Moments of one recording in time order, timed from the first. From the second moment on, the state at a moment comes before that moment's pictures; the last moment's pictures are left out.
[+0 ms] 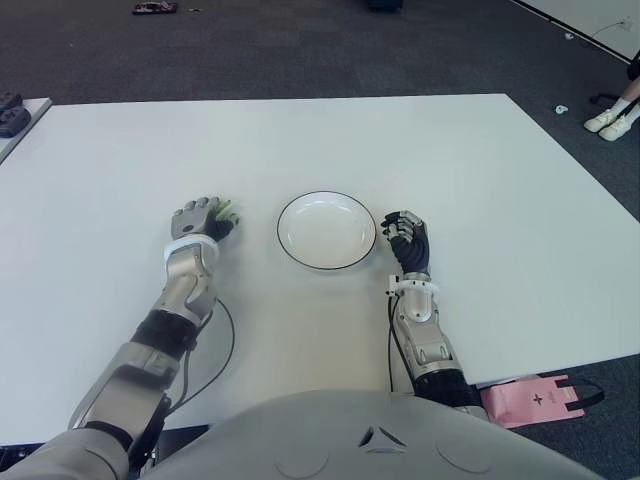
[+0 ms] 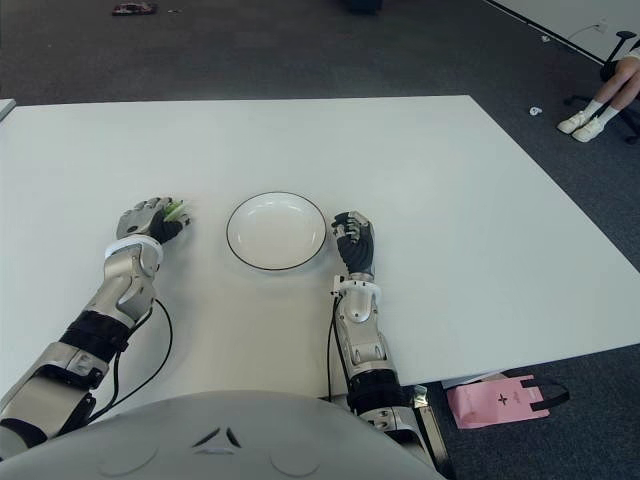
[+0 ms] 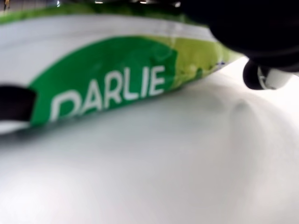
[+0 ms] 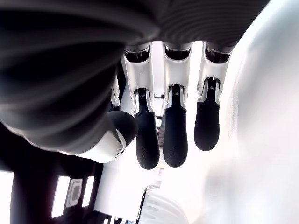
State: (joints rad) left arm -0.19 0.37 -0.30 0.38 0.87 0.51 -0.04; right arm 0.07 0.03 0.08 0.28 -0.27 -0.20 -0.33
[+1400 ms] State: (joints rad) left arm -0.21 0.37 -0.21 0.43 0.75 0.42 0.11; right arm 0.07 0.03 0.07 0.26 -0.28 -0.16 -0.33
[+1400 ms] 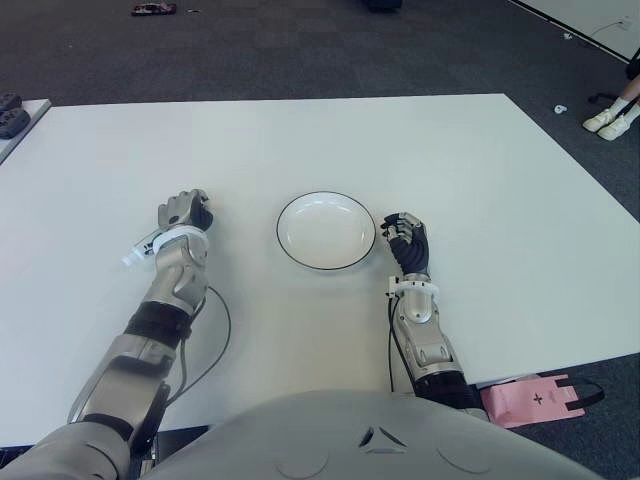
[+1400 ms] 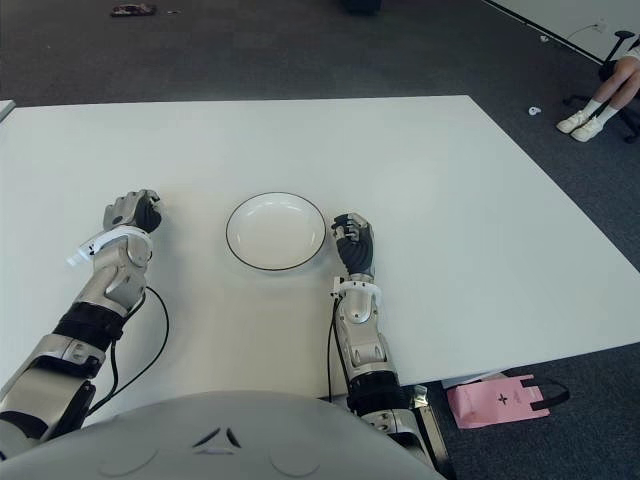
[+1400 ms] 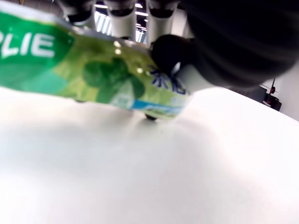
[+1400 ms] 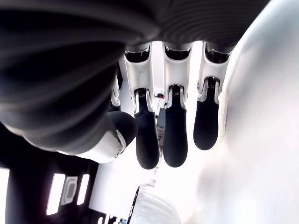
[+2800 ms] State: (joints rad) left arm -0.15 0.38 -0.21 0.38 0.70 0.34 0.17; right arm 0.07 0.03 0.08 0.27 -0.29 -0.20 -0.34
